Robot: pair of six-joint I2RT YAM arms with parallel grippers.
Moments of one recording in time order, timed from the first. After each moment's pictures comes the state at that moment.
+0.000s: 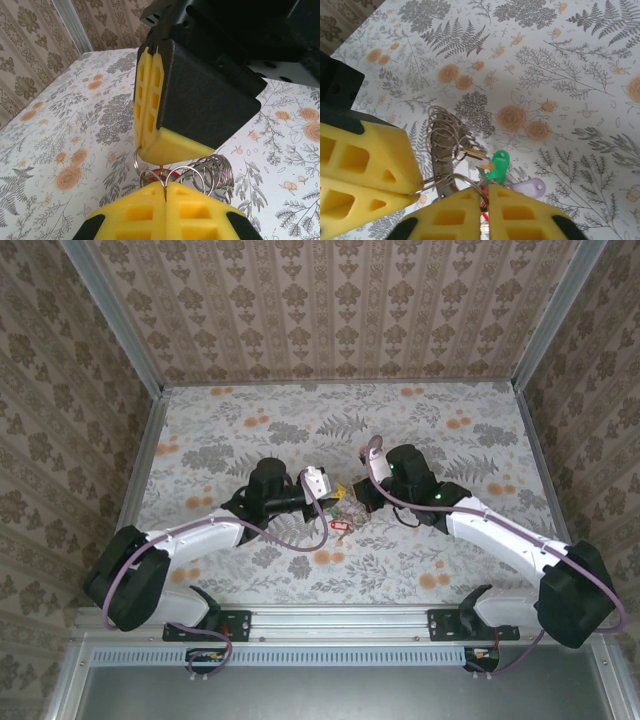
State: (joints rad) left arm -0.74 1.36 0.64 0.41 0.58 0.39; right arm 0.59 1.26 0.84 -0.23 -0.19 0.19
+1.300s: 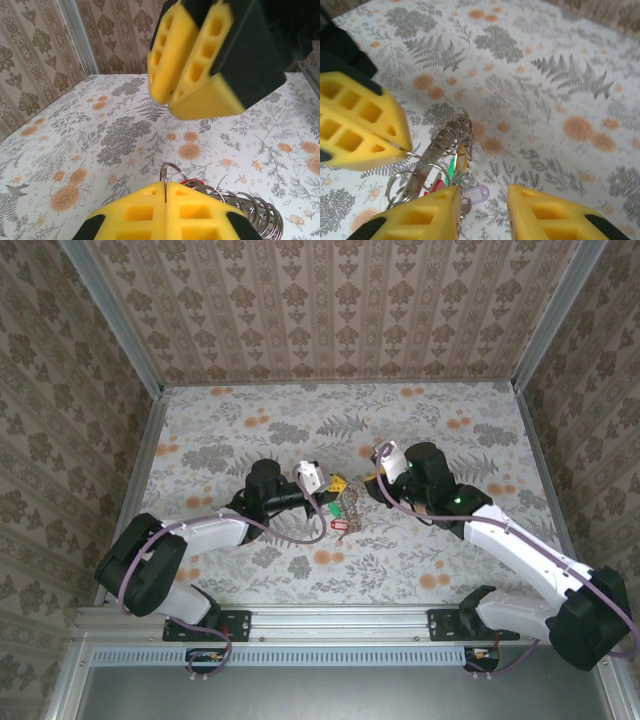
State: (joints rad) left arm -0.69 1.46 0.60 0.70 0.66 0.23; right arm 0.54 1.11 0.82 -0.27 -0.15 -0.11
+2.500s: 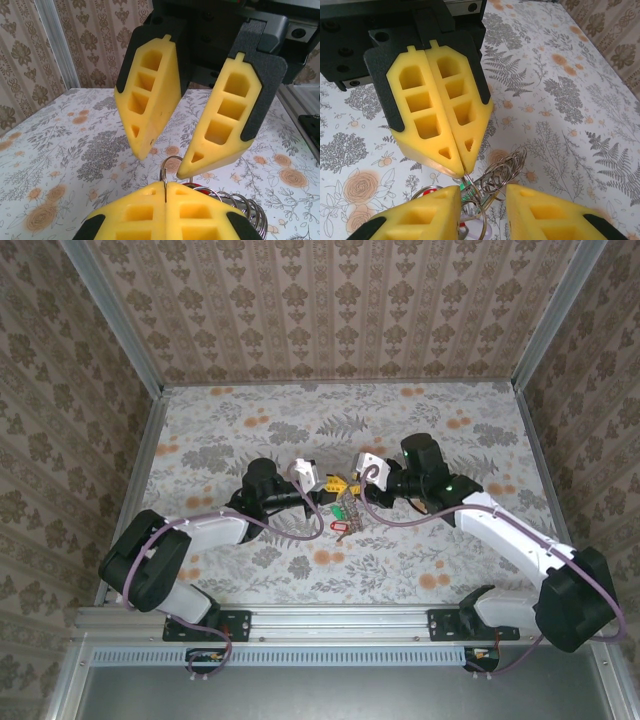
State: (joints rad) left arm -0.67 1.48 0.59 0.78 0.78 0.17; right arm 0.49 1.25 0.87 -0.23 -0.51 -0.63
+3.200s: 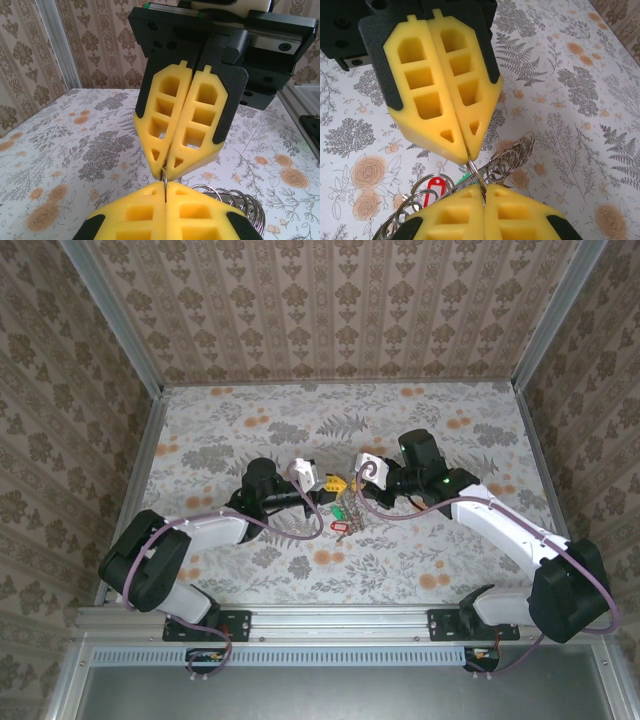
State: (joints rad) left arm -0.66 1.48 0.59 0.78 0.78 0.17; right arm 0.47 1.30 0.92 -0.31 -0.54 -0.68
